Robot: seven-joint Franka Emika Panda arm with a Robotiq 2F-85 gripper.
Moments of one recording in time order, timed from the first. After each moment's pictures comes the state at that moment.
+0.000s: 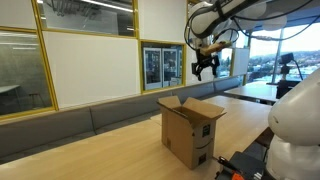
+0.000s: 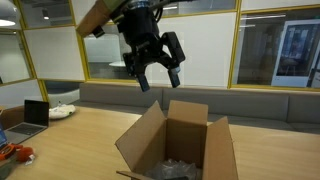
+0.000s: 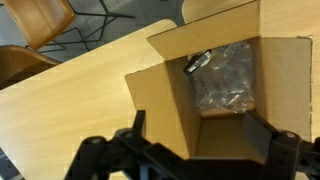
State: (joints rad) arm -0.13 -0.54 -0.11 -2.36 -0.40 1.85 0.33
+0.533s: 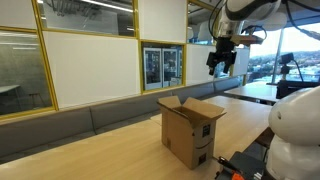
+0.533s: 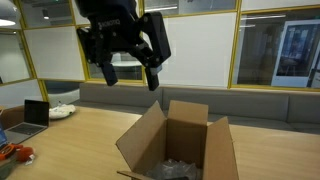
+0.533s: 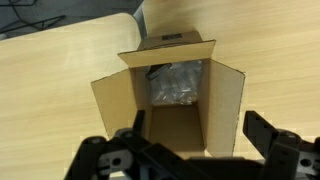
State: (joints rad) arm -0.13 -0.96 -0.21 -2.57 -0.24 1.85 0.05
